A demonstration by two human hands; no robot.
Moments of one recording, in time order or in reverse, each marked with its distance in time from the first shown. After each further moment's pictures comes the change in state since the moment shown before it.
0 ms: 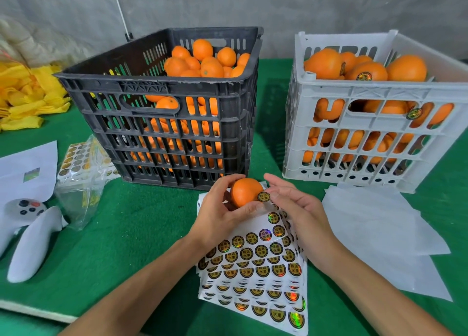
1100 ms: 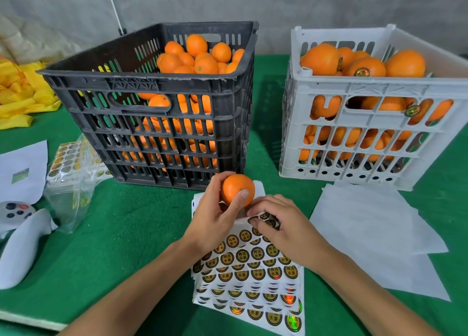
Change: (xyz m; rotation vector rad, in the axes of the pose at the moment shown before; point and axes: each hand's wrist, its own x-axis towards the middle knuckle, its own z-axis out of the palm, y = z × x) left_hand -0.003 -0.004 0.002 0.016 0.011 0.001; right_hand 0.008 0.023 -0.014 -0.932 -0.241 -0.268
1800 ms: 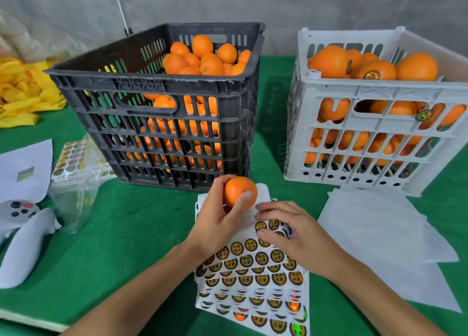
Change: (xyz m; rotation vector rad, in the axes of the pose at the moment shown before) left_hand 0.001 -0.002 -0.001 0.018 0.014 -0.029; right_hand -0.009 0.008 -0.011 0.013 -0.065 0.028
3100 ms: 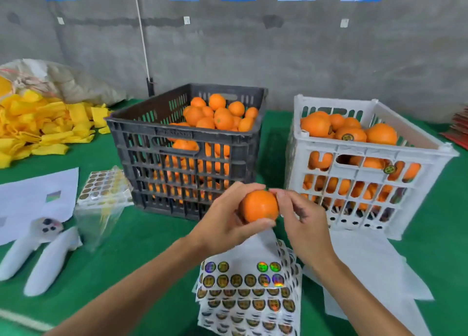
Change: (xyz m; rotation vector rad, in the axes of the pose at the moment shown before) left_hand 0.000 0.092 -0.028 0.194 -0.164 0.346; right_hand 0.022 -0.083 -0.042 0.259 0.527 -0.120
